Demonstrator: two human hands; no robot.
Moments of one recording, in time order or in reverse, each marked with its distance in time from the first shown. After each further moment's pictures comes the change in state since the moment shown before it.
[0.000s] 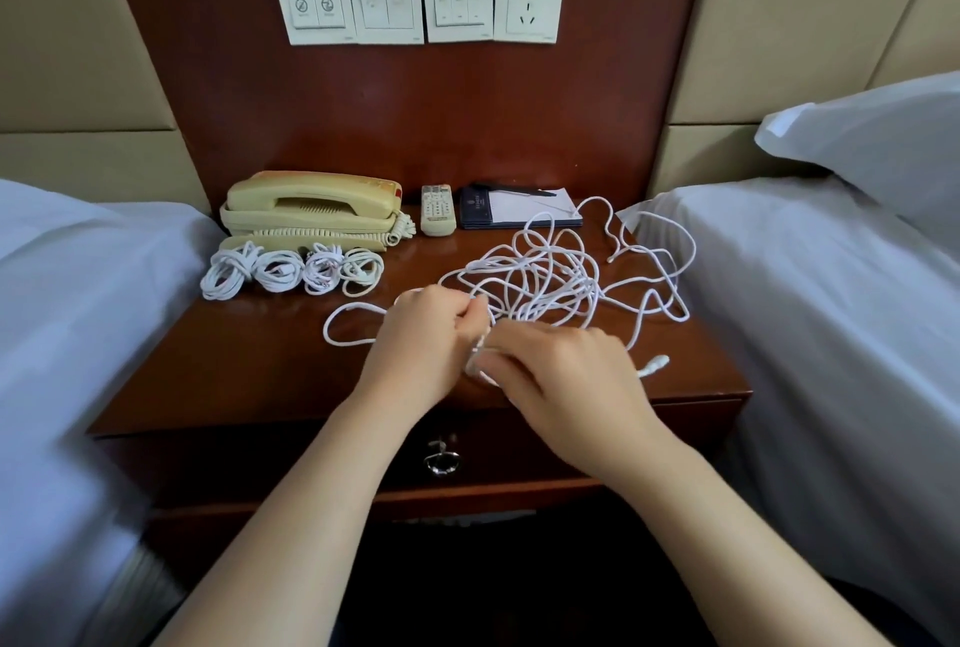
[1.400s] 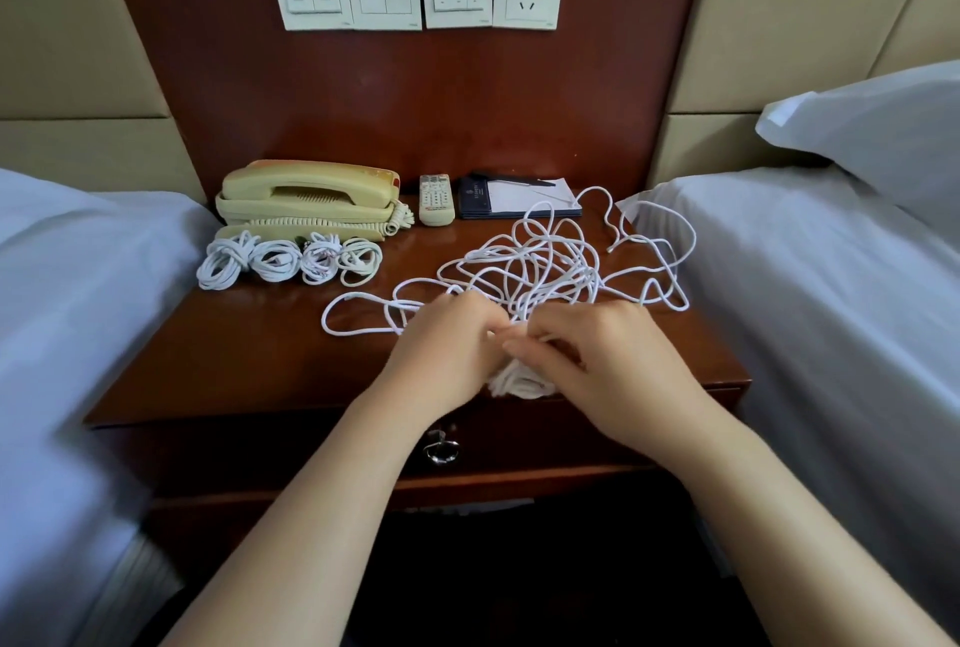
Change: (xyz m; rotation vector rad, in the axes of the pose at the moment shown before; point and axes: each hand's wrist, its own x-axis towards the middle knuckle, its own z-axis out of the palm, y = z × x) left_hand -0.005 0.014 0.004 0.144 -0.250 0.053; right_hand -0.001 0.015 -0.021 0.129 -0.071 0.041
